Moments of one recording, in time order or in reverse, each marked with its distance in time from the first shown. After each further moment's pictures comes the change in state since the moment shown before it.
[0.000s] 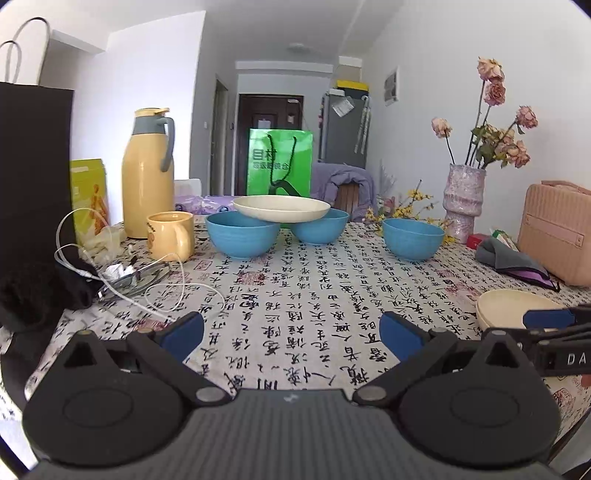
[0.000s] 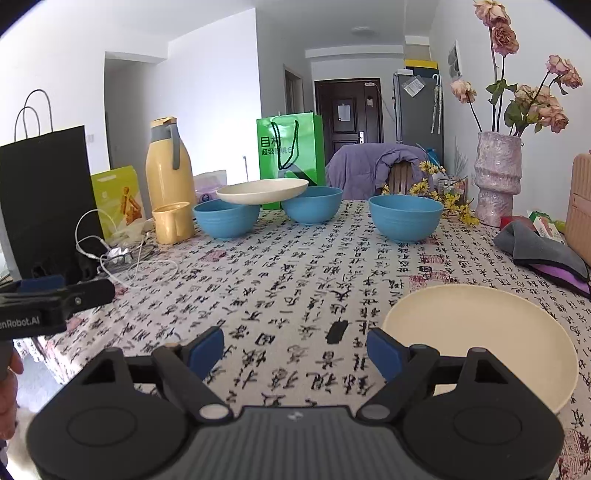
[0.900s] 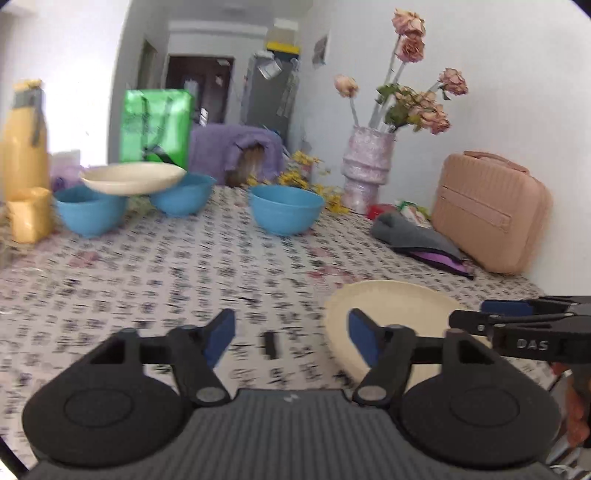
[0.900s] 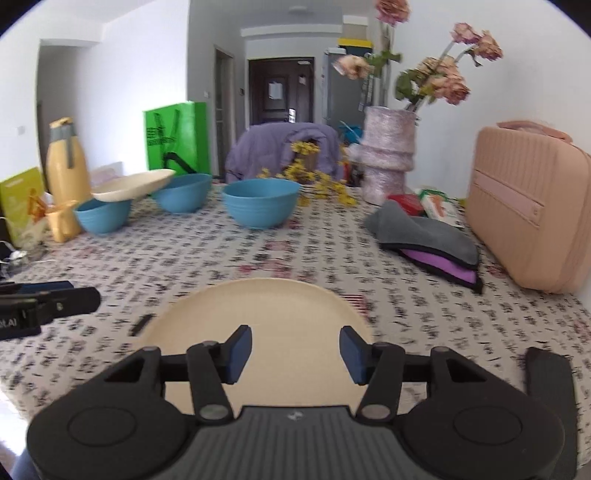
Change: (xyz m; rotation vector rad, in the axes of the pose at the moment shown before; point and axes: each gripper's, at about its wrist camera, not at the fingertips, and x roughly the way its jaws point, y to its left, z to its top) left arm 0.040 -0.145 0.007 0.009 0.095 -0.198; right arm -0.026 -0.152 0.012 0.038 0.066 -0.194
